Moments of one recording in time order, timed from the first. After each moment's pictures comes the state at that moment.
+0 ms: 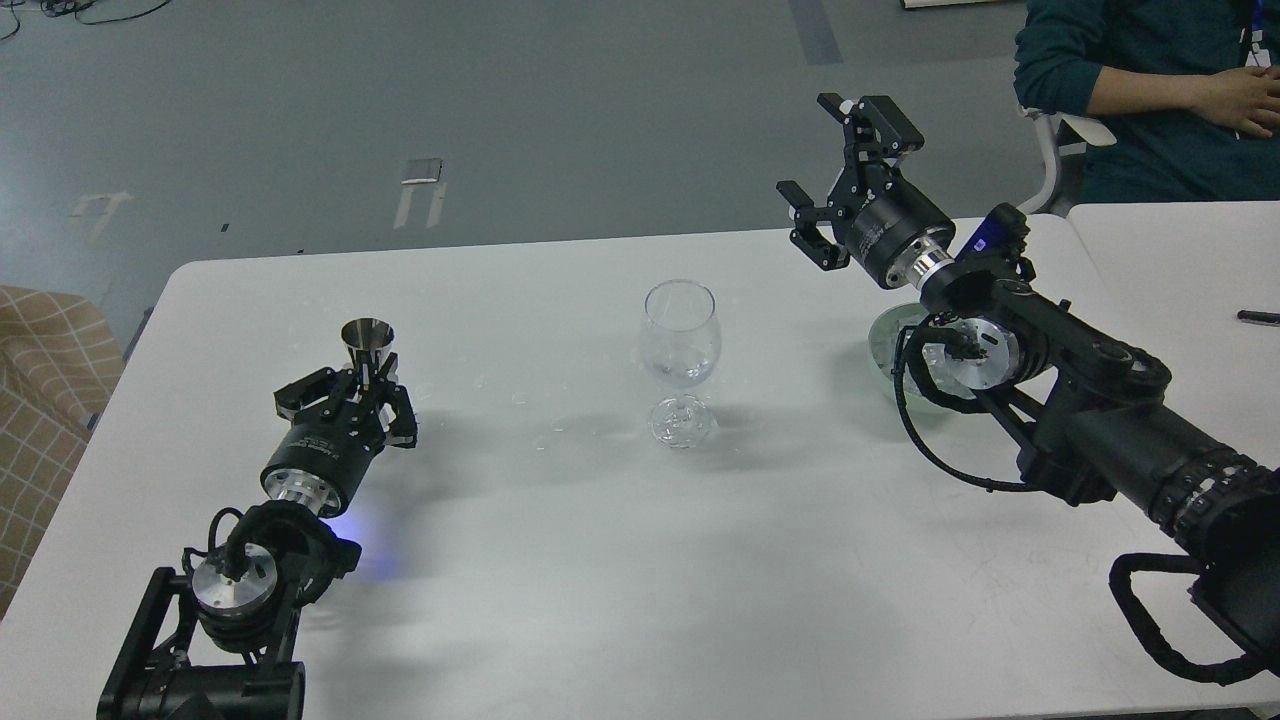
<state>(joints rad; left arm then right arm) -0.11 -0.04 -1.70 -1.12 0.09 -0.18 0.25 0.85 -0.12 0.70 0.63 -0.34 0.27 0.34</state>
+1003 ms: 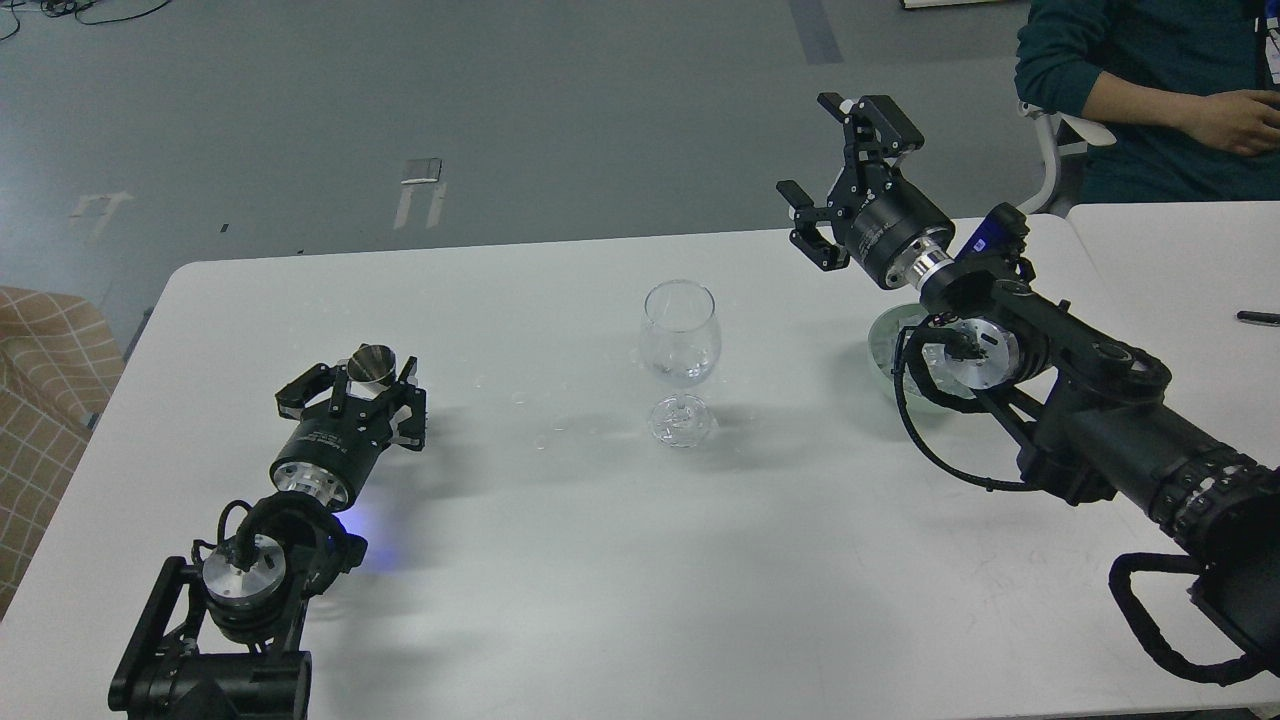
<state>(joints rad) -0.14 -0.04 -1.69 -1.08 0.09 -0.17 0.24 0.85 -0.12 0.70 0.63 -0.34 0.27 0.34</state>
